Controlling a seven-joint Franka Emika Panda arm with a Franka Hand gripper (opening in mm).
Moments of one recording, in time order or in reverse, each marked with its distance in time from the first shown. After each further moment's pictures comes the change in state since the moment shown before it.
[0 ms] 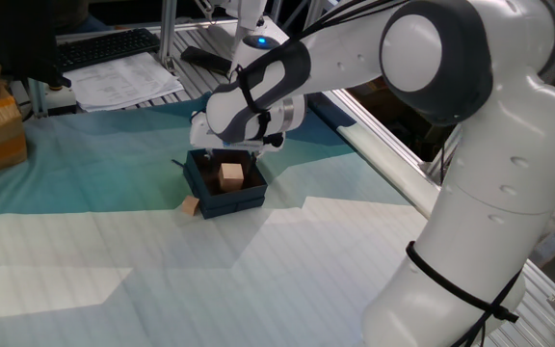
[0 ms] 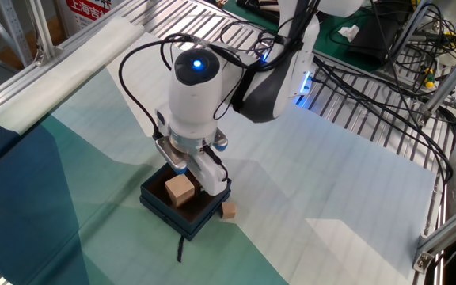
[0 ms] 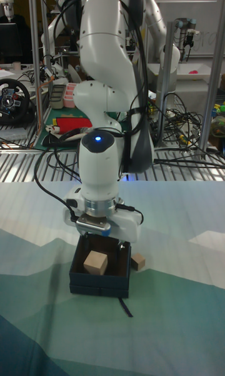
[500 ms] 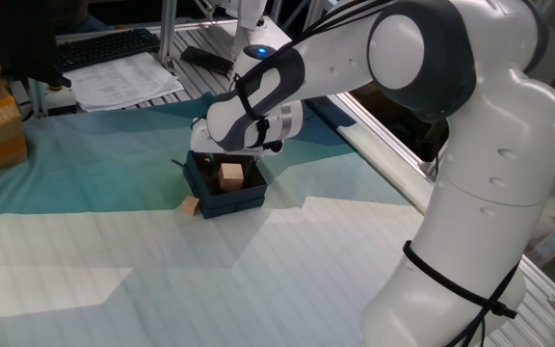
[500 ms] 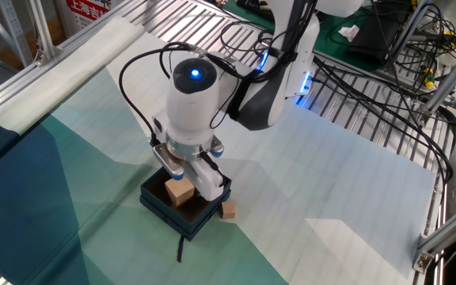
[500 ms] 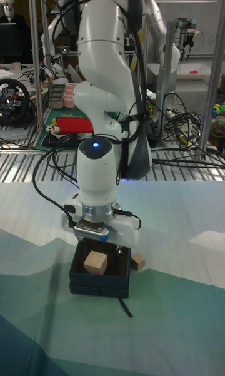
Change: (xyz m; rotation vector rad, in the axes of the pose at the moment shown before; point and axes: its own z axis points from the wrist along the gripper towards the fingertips) arm -0.007 -0.002 0.014 -0.004 -0.019 -0.019
